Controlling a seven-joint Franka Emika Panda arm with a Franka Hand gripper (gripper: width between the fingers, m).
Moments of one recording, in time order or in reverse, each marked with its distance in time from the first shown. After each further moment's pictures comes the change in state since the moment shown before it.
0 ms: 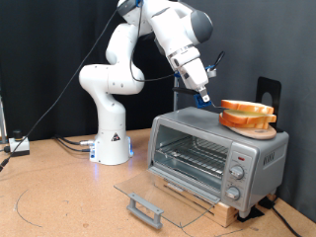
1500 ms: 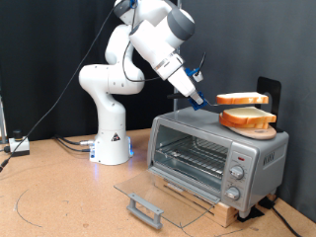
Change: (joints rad) arm 0.025 -0.034 -0.095 -0.102 0.200 -0.127 -0.019
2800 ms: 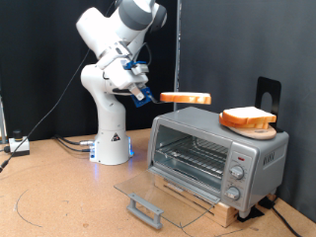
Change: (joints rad) arm -0.252 0.072 -0.374 -0.003 -0.390 -0.105 -0.173
